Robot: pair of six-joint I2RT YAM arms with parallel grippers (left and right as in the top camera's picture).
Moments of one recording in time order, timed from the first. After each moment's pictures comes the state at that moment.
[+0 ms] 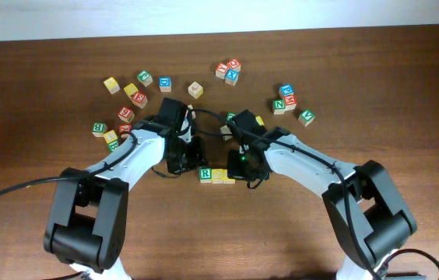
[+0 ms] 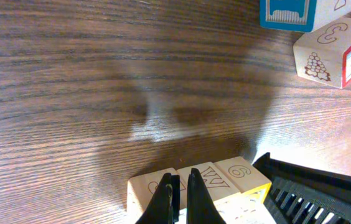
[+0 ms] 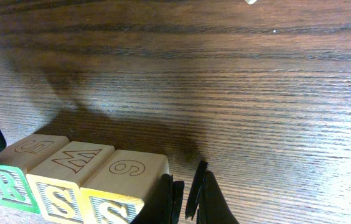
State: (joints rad) left arm -0.33 1.88 1.14 -0.61 0.44 -0.52; right arm 0.56 1.88 1.15 -0.62 -0.20 0.66
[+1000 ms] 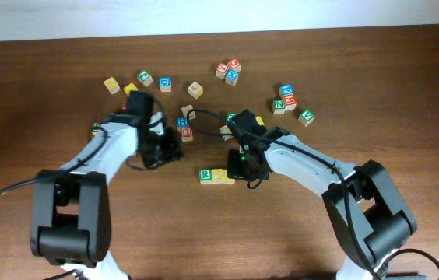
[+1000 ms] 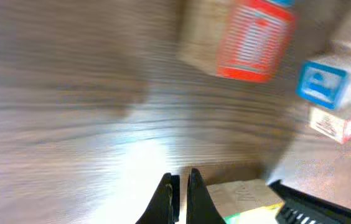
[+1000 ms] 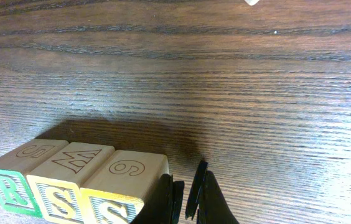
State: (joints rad) left arm -0.14 1.88 1.18 -0.70 0.44 -0.52; right arm 0.56 1.88 1.15 -0.62 -0.20 0.66
